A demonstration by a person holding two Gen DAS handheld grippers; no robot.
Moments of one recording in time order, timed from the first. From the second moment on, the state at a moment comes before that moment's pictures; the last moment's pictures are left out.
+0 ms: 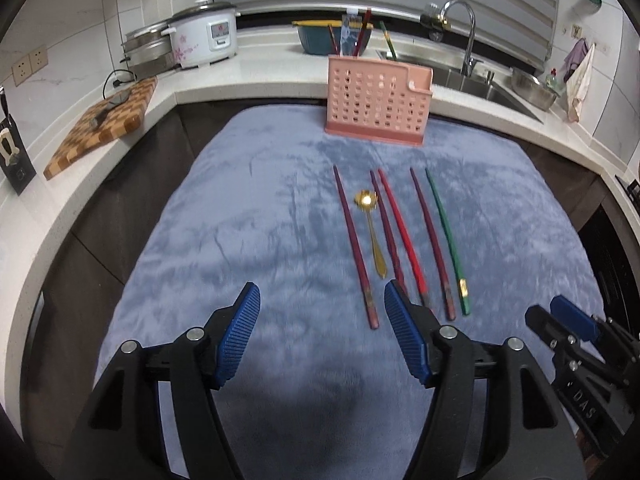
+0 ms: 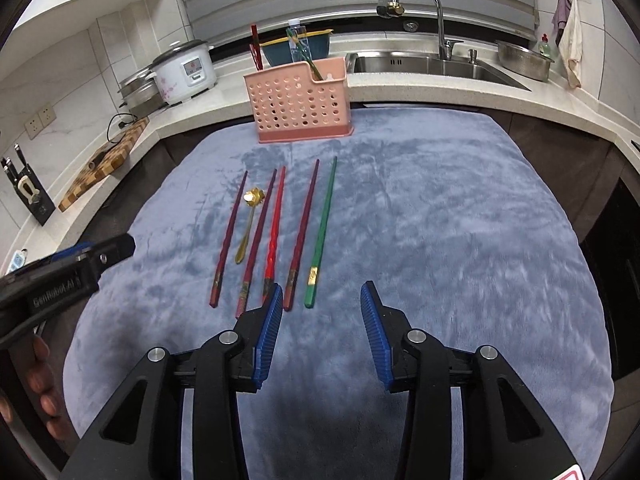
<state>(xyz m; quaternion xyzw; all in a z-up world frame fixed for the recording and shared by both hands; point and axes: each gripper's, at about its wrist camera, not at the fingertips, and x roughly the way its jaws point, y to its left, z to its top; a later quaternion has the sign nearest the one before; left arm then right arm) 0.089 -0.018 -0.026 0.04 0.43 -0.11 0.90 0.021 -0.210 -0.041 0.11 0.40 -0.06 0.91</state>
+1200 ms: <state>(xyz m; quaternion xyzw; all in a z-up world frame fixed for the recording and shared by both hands) 0.108 -0.025 -0.084 0.03 0.48 -0.11 0.87 0.088 -0.213 -0.112 0.10 0.46 -0.06 0.88</state>
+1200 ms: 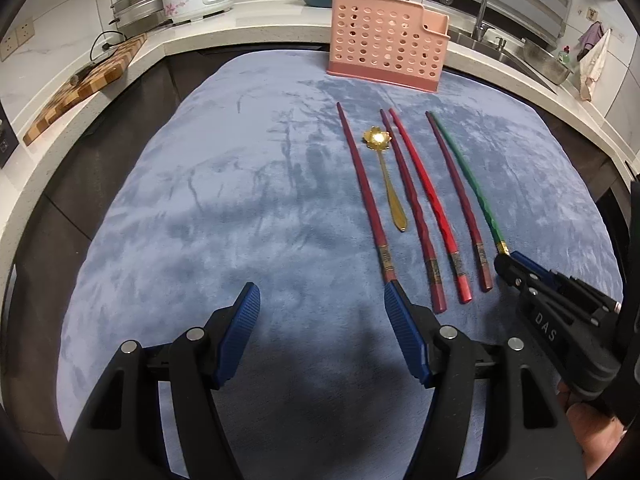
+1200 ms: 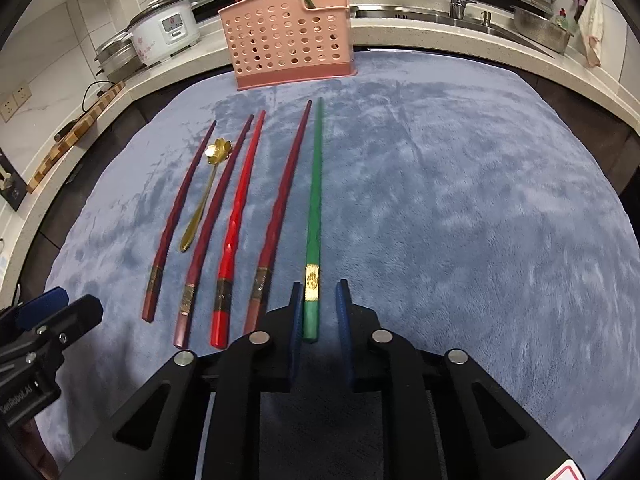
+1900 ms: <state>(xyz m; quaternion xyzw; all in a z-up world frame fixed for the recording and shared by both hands) 0.130 -0.050 -0.114 0.03 0.49 -0.12 0.86 0.079 -0.216 -0.114 0.11 0.46 -0.06 0.88</state>
